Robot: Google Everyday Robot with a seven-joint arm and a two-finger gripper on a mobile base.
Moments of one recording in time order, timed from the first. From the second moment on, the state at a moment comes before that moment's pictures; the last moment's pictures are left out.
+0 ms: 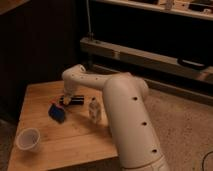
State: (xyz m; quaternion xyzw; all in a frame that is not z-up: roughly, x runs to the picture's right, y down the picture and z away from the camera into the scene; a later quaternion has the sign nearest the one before) arm -0.260 0.055 0.936 0.17 -0.30 -0.93 0.11
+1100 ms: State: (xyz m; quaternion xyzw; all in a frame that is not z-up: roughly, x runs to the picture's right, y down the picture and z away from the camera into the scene) arm -0.265 -0.009 0.709 0.43 -0.35 -0.82 0.12
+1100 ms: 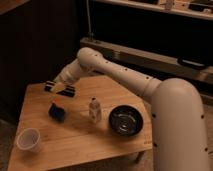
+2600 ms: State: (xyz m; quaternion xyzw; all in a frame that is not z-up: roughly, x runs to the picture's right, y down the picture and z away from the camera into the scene) arm -0.369 0.053 0.587 0.59 -0.38 -0.71 -0.02
